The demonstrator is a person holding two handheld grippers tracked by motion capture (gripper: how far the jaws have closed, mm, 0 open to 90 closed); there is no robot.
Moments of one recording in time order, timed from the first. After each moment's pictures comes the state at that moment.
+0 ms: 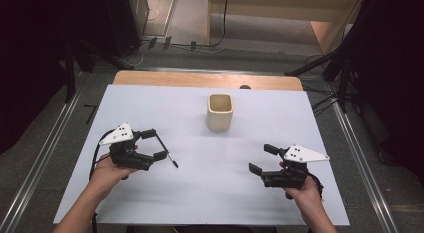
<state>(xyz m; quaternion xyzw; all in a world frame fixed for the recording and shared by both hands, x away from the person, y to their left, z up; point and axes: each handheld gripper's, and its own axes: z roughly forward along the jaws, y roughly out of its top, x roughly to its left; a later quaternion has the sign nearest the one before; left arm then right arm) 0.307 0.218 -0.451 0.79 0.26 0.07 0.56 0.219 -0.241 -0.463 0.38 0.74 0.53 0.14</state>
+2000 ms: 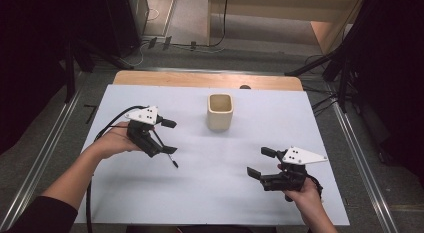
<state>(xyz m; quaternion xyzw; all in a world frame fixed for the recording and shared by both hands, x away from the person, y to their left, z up) 0.372 0.179 -0.430 0.89 0.04 -0.02 0.45 0.215 -0.238 -0.463 0.36 0.75 0.54 0.12</state>
